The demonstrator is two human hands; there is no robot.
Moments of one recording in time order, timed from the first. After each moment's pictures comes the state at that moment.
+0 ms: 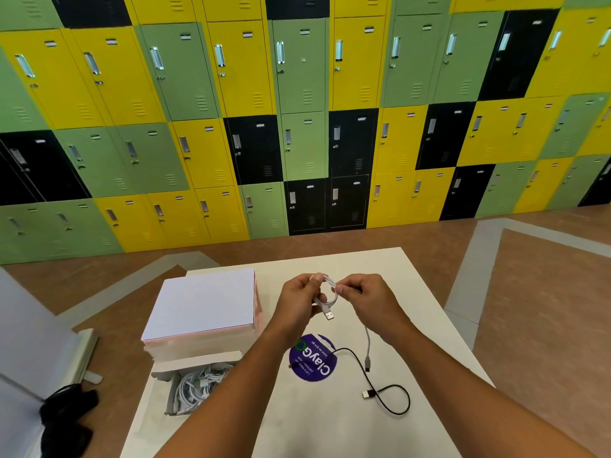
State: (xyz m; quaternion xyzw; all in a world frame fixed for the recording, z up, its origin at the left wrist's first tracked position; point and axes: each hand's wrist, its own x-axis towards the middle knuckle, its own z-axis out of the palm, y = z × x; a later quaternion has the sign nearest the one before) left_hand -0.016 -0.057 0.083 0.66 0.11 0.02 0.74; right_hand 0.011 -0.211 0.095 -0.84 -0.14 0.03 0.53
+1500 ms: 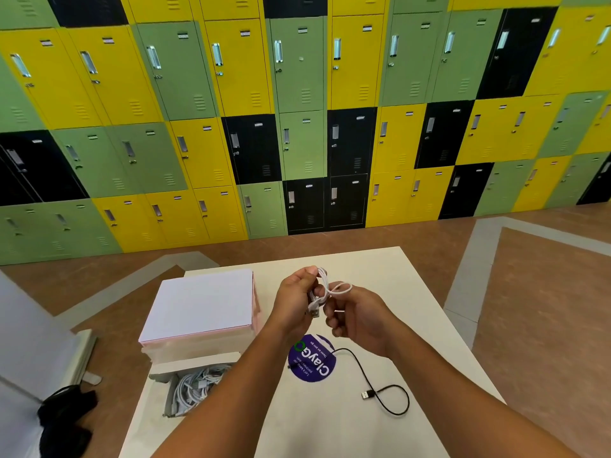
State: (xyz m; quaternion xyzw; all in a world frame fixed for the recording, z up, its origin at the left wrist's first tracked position) left_hand -0.012 -0.062 0.091 0.58 0.13 0.01 0.81; right_hand -0.002 -0.204 0.097 -0.58 -0.06 0.33 0.75
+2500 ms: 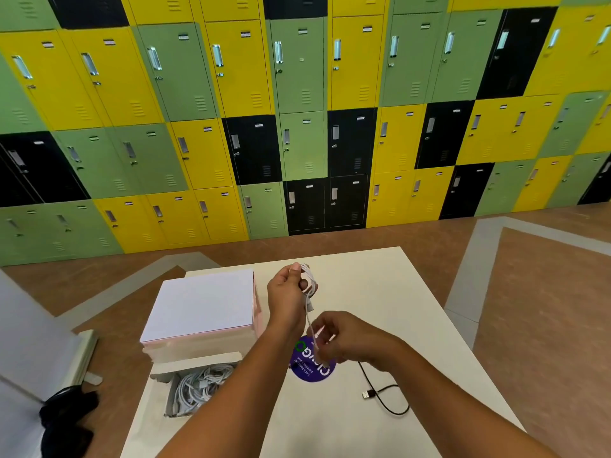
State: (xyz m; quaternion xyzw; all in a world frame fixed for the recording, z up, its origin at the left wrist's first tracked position) left_hand 0.003 -0.062 0.082 0.56 0.24 0.16 0.78; right_hand -0.014 -0.202 0.076 -0.80 -0.17 0.35 0.45
